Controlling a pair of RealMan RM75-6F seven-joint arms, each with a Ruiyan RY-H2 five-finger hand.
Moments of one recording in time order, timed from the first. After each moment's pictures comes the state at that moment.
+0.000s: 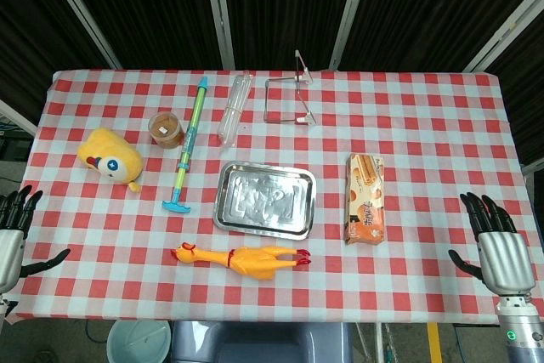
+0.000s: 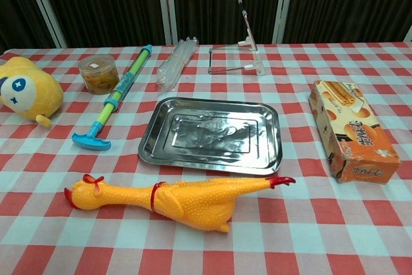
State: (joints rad) left arm -0.07 -1.16 -0.04 -1.60 1.50 1.53 0.15; right arm 0.09 -1.16 0.08 -1.59 -1.52 1.50 -0.10
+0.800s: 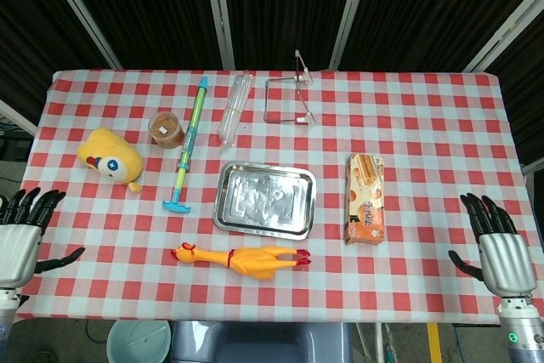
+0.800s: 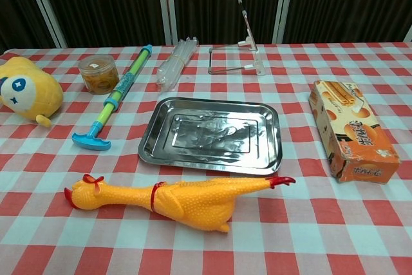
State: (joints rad) left arm -0.11 -1.17 -0.04 -1.60 1.58 1.51 0.15; right arm 0.08 -1.17 0.07 -1.56 -1.55 1.53 -0.06
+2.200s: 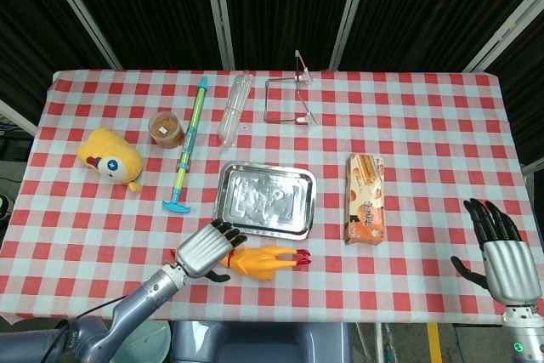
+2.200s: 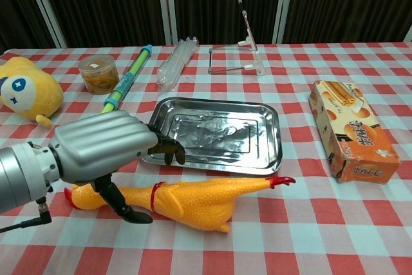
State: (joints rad) left arm -0.57 -1.59 -0.07 -1.63 1.52 0.89 0.60; right arm 0.06 -1.16 0.05 -1.56 -1.58 1.57 -0.04
